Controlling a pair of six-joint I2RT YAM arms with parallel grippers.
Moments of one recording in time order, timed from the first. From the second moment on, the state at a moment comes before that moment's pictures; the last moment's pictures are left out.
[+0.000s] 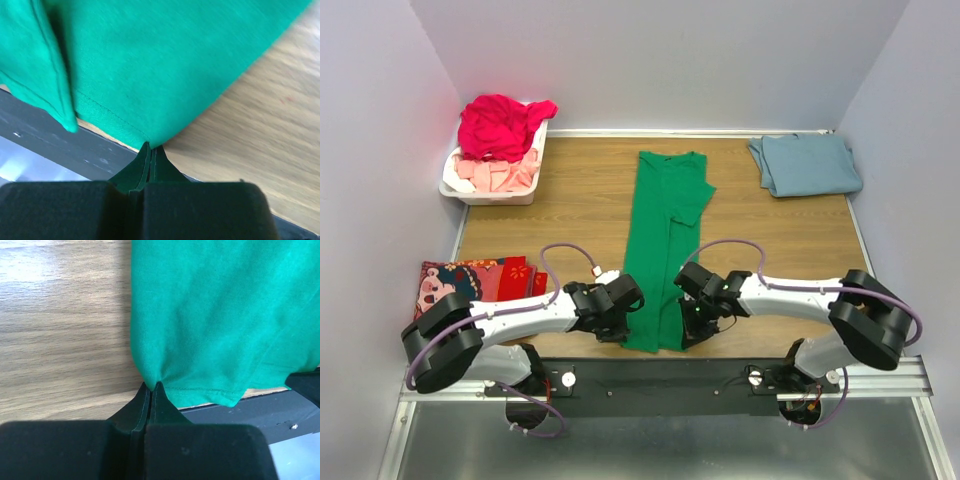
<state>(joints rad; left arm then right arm) -1.05 1.27 0.59 -0.56 -0.04 -1.15 0.98 1.47 0.69 -0.48 -0.23 0.80</state>
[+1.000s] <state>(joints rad) -1.11 1.24 0.73 -0.66 -0.13 -1.16 0.98 1.26 0.70 -0.62 -0.09 0.85</state>
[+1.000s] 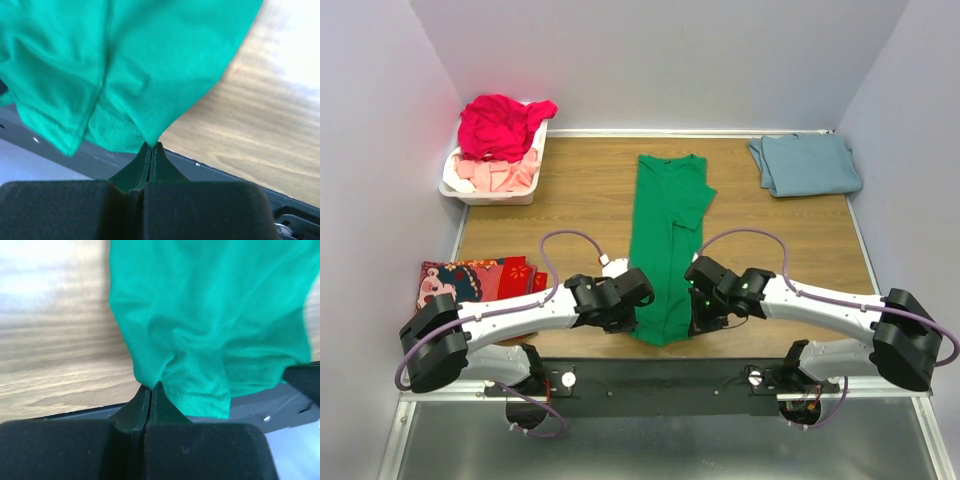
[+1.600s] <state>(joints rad) -0.89 1.58 1.19 -0.77 -0.39 -1.04 0.79 1.51 1.01 -0.66 0.25 0.69</state>
